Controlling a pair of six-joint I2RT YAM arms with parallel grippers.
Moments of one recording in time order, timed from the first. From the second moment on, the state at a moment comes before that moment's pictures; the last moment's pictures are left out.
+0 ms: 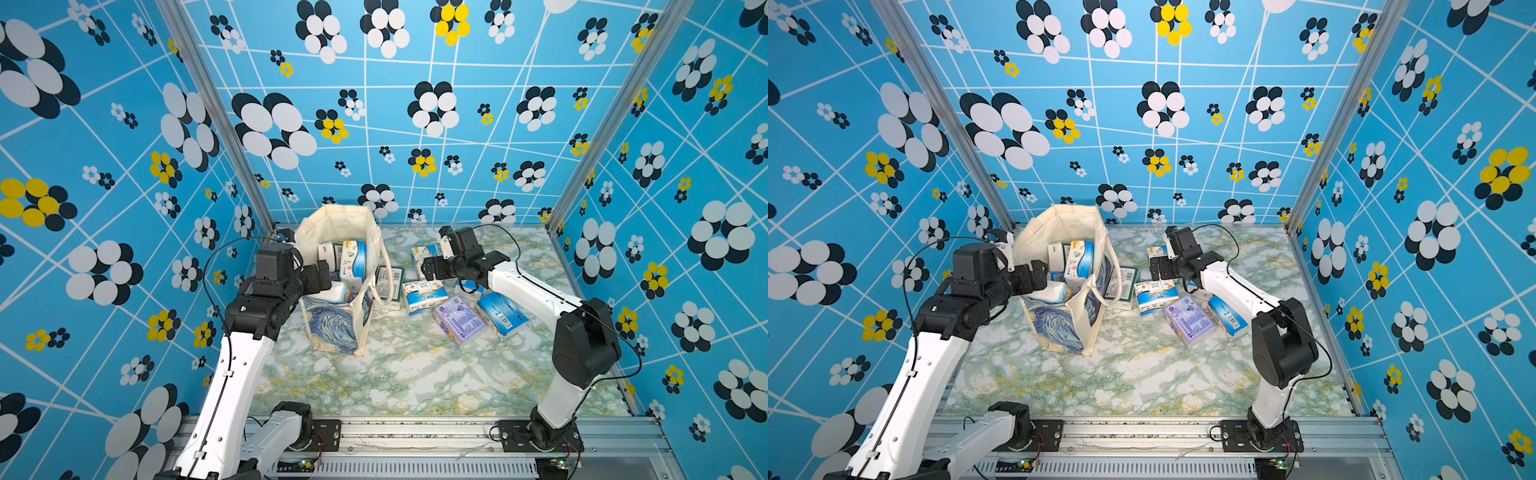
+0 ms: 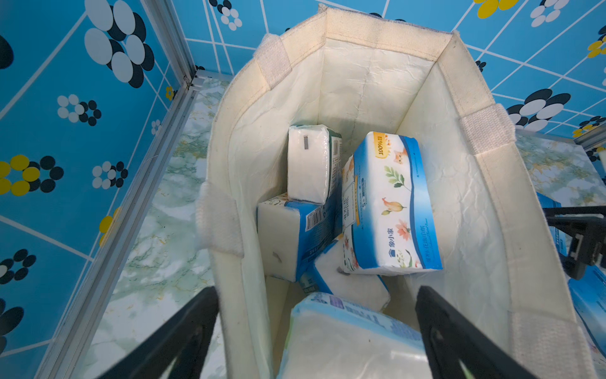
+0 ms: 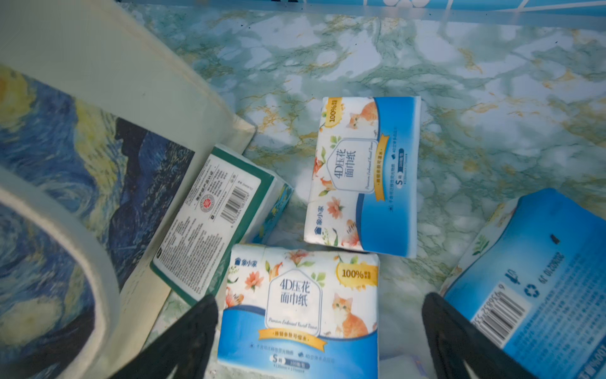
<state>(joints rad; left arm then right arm) -0.11 1.02 1.23 -0.81 -0.03 -0.24 0.50 1.83 1.48 -0.46 0.00 0.26</state>
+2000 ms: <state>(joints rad) 0.24 1.22 1.10 -0.38 0.28 -0.30 0.57 1.61 1.65 -0.24 0.00 0.37</state>
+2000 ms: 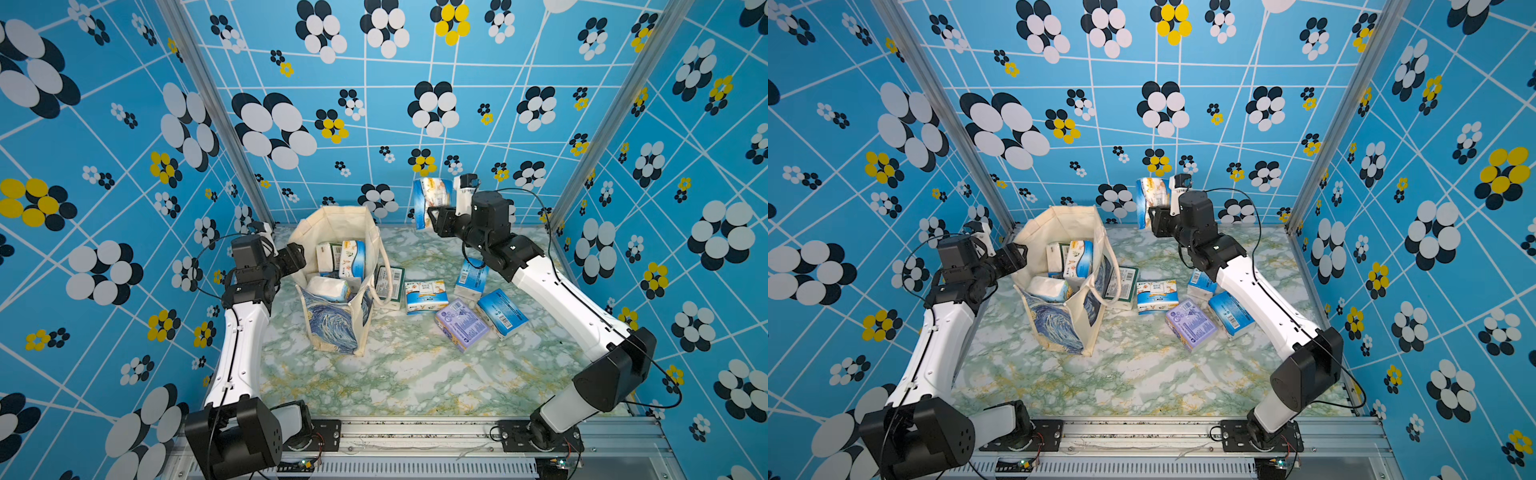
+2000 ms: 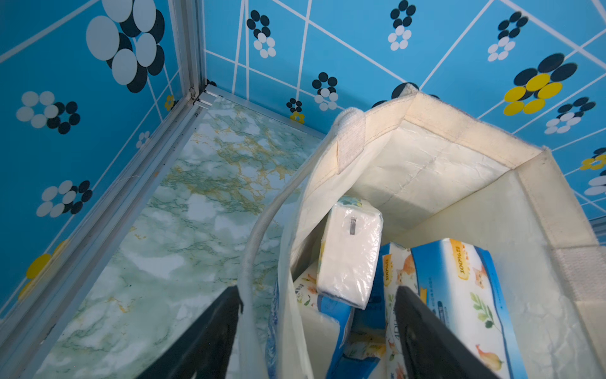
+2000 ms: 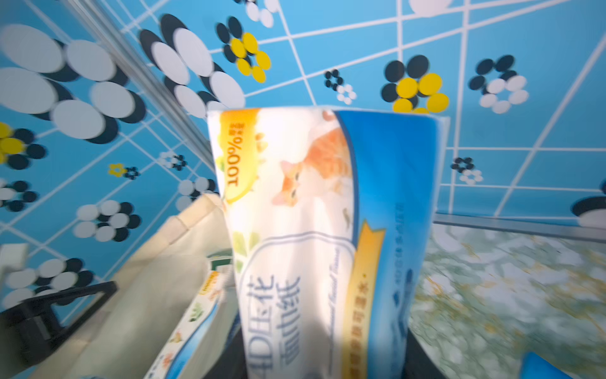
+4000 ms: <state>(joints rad) 0.07 1.07 1.11 -0.43 0.25 -0.22 0.86 2.09 2.24 -0.48 0.04 0.24</state>
